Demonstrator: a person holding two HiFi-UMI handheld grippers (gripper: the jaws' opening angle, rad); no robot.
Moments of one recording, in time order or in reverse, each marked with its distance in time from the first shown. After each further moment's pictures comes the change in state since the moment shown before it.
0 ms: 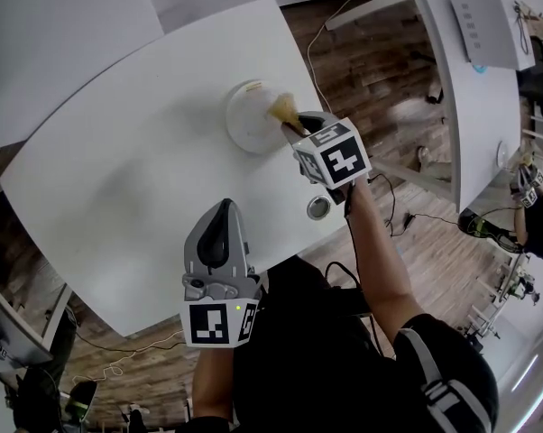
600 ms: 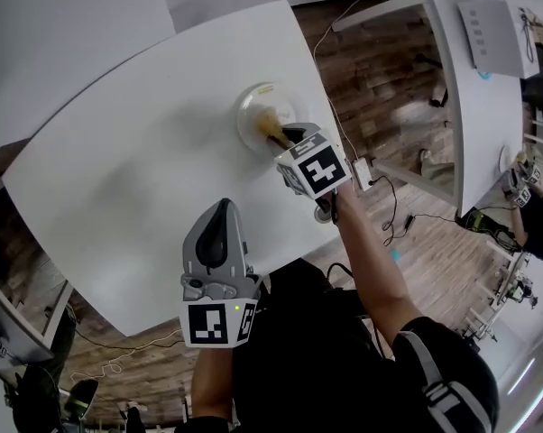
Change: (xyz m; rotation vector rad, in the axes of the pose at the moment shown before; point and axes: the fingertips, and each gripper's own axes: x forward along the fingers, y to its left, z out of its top) left arm -0.001 0.021 0.008 0.001 0.001 0.022; right arm 0.028 0.049 0.003 -0.033 0.062 0.069
